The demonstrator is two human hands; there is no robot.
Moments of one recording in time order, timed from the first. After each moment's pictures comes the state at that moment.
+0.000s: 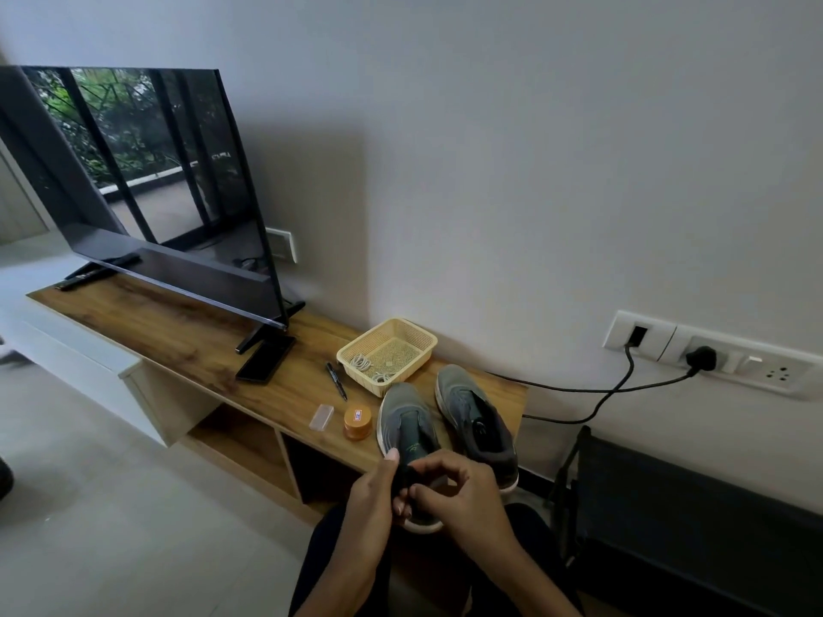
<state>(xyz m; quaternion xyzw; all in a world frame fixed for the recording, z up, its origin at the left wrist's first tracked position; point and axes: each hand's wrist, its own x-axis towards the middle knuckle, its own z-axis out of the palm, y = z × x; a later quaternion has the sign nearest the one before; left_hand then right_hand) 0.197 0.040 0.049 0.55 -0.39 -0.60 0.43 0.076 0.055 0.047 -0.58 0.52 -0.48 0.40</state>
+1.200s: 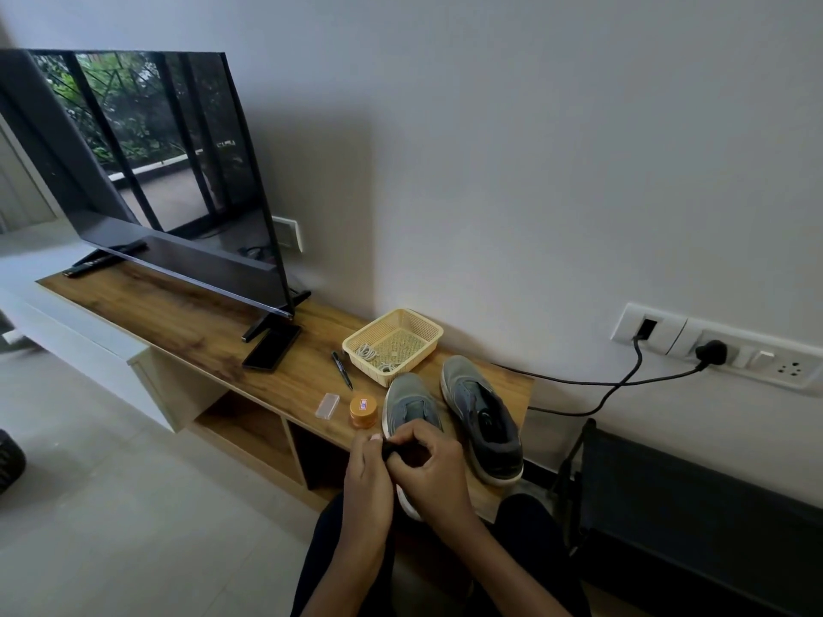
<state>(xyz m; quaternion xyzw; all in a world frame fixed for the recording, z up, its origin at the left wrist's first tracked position) 0.193 0.037 0.053 0.57 -0.39 -0.51 0.52 0.115 0.020 0.024 -0.62 0.49 -0.55 0.27</state>
